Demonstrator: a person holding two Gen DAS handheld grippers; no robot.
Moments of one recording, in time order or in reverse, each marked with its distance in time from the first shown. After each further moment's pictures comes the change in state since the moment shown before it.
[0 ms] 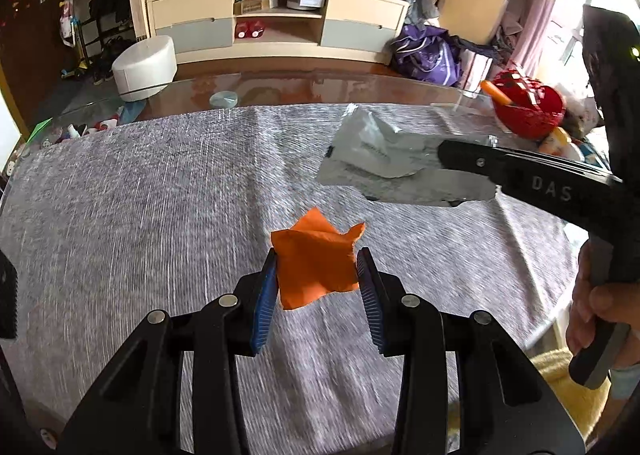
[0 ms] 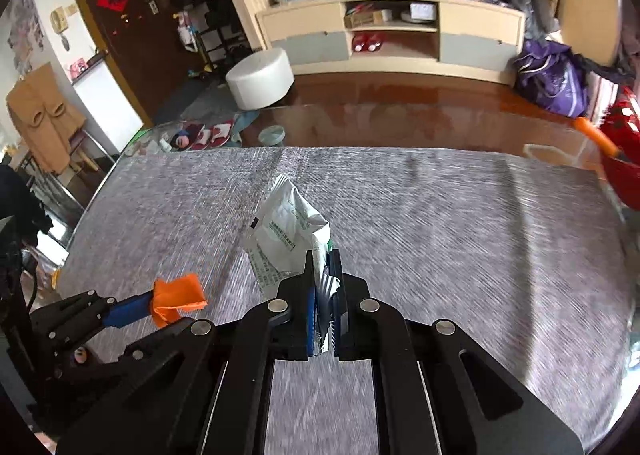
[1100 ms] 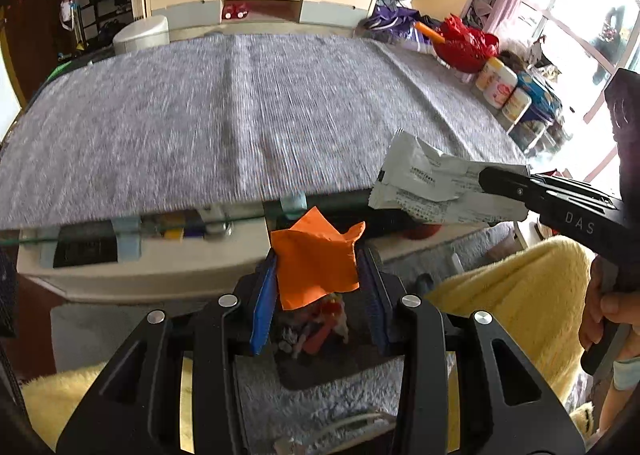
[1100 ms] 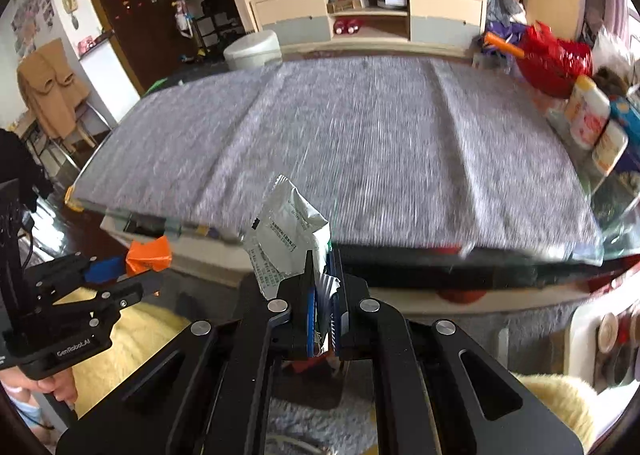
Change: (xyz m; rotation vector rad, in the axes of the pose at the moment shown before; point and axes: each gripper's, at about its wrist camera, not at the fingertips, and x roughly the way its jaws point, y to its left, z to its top) left arm -0.092 -0.053 -0.190 0.012 0.040 -0.048; right arm -0.109 0.004 -0.204 0.021 0.050 -0.047
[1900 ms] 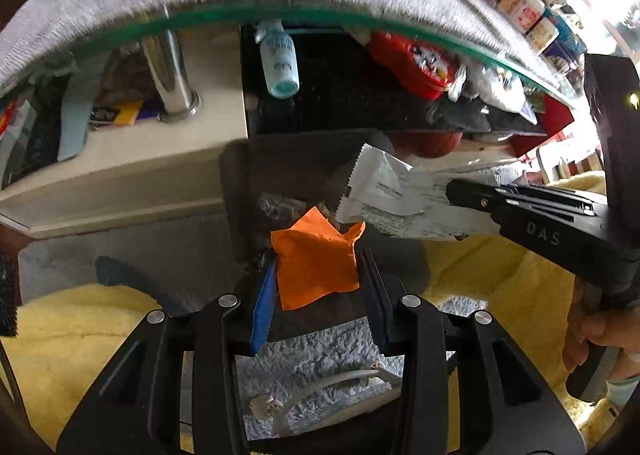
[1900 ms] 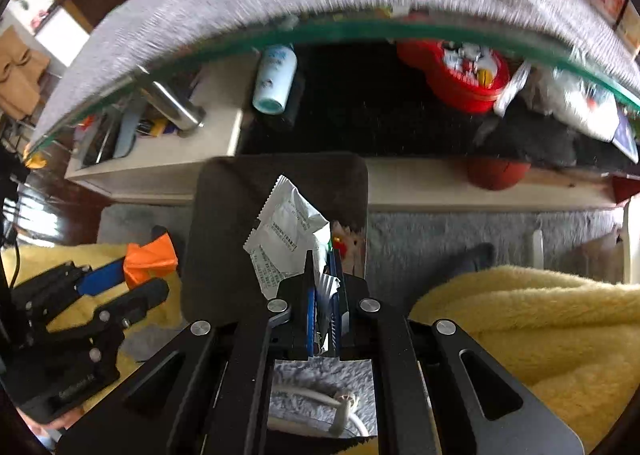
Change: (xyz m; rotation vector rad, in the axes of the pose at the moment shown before) left arm 0.100 0.004 -0.083 -0.049 0.246 -0.038; right arm 0.115 -0.005 -0.084 0.121 0.304 -0.039
